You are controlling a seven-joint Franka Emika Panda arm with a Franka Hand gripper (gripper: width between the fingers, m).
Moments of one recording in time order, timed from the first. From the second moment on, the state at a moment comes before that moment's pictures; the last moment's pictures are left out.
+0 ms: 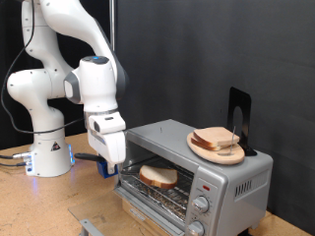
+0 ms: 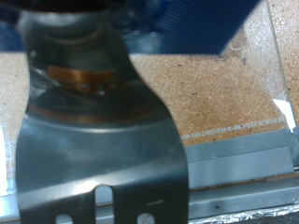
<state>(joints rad) 0.00 -0.17 -0.02 -2.71 0.06 2.68 -0.67</state>
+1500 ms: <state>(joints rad) 0.01 -0.14 0.05 -2.69 0.19 2.69 -0.65</state>
